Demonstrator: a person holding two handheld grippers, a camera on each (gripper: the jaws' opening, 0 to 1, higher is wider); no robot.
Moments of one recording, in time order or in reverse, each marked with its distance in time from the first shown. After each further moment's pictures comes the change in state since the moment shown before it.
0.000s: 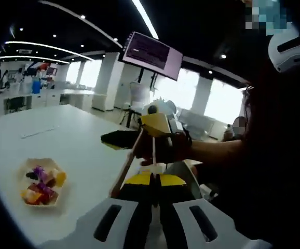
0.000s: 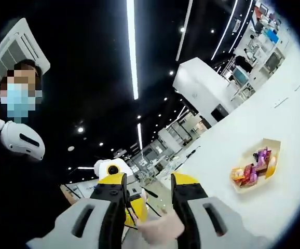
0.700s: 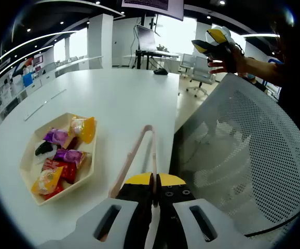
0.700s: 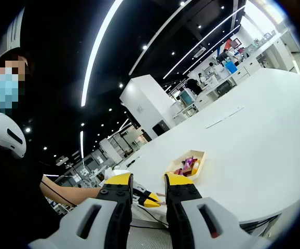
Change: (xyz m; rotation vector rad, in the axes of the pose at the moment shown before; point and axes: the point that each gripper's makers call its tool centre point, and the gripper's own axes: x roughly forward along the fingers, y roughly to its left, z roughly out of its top) left arm 0.026 0.151 -0.147 0.146 0.410 0.020; right arm -0.091 -0.028 0.000 -0.094 -0.053 -0.467
